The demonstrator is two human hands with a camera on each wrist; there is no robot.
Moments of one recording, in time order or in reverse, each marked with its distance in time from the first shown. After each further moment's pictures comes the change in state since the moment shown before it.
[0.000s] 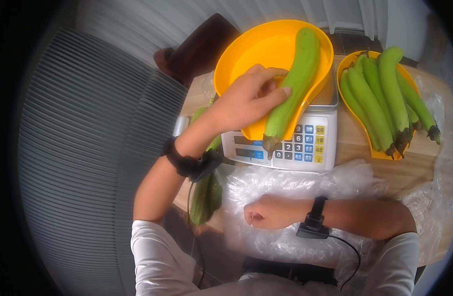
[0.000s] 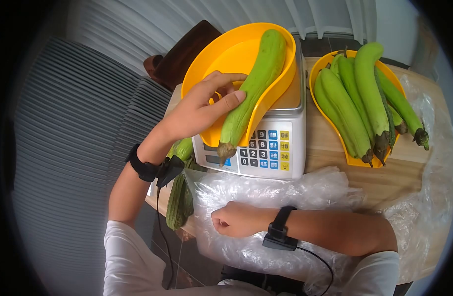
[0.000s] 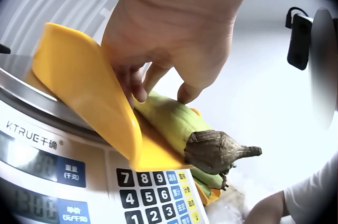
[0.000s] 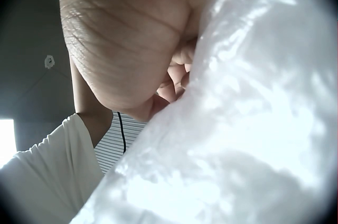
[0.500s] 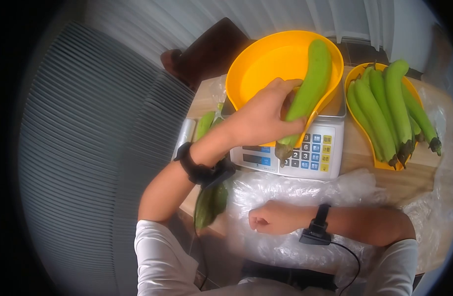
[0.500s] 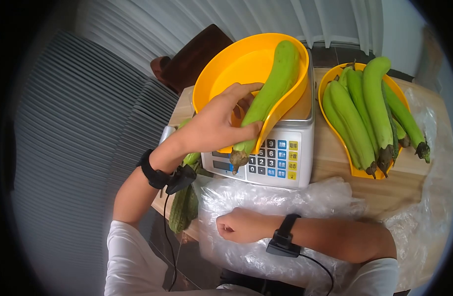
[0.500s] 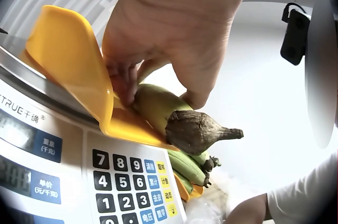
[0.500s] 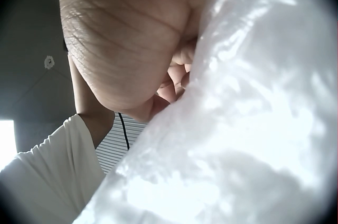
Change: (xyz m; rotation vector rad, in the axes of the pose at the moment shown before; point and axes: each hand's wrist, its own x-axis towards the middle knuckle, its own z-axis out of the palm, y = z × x) left_hand -0.005 0.016 0.005 -0.041 -0.038 0.010; right_hand 0.001 0.002 0.001 0.016 -0.017 -0.009
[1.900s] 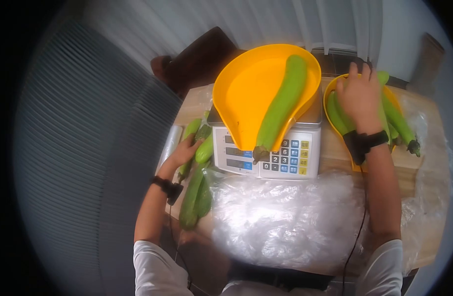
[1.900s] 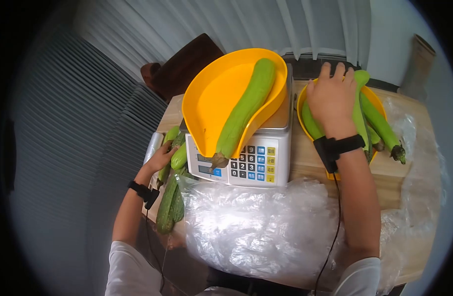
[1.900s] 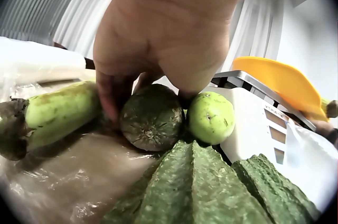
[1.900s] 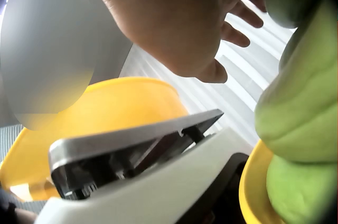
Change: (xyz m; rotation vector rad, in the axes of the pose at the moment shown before) left_hand -0.164 -0.208 -0.003 0.059 0.062 -0.773; right_hand -0.099 -0.047 -0.254 -1.540 1.371 0.696
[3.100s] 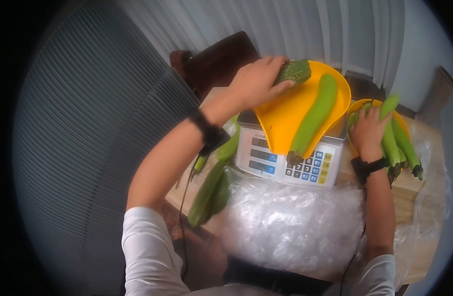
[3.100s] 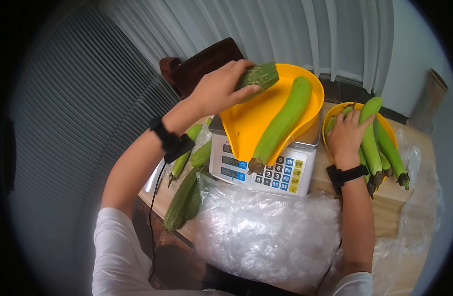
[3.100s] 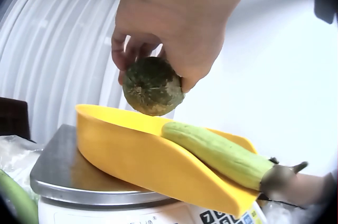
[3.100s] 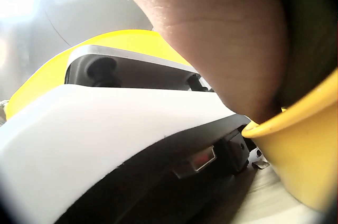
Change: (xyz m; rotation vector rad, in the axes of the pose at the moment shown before) left_hand 0.015 0.247 -0.073 0.373 0.448 0.773; right_hand -0.028 -0.030 -0.002 -0.500 -0.346 -0.127
